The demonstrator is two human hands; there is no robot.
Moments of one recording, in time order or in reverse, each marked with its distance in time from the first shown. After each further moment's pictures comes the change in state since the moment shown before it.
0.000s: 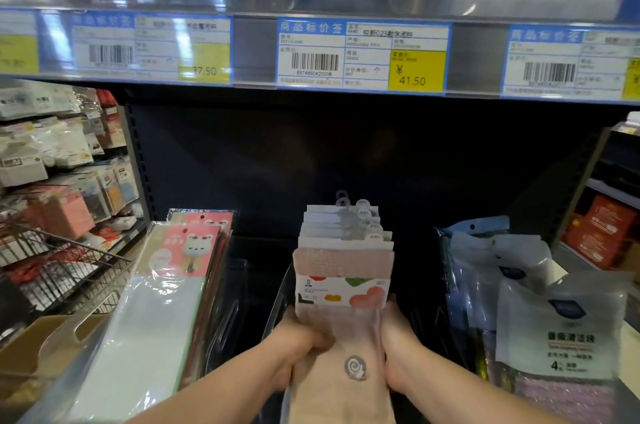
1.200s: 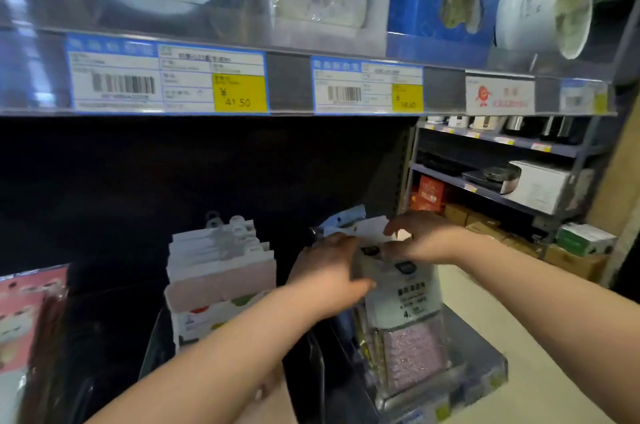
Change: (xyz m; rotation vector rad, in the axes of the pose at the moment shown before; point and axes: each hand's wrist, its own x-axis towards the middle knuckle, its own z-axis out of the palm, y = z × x) left_hand -0.062 0.104 0.157 1.249 -0.249 1.019; right_hand -0.094 -0.183 -0.132 -1.790 0.403 -0.316
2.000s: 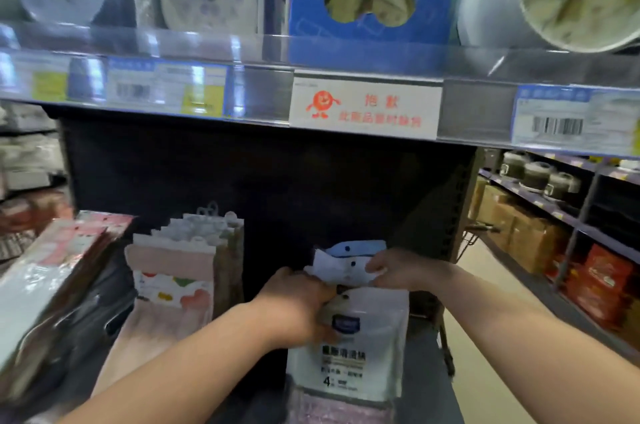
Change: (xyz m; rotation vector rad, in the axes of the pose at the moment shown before) left_hand 0.068 0.078 0.050 0.422 -0.173 -0.426; right_hand 0.140 0.085 0.026 0.052 -0.242 -0.534
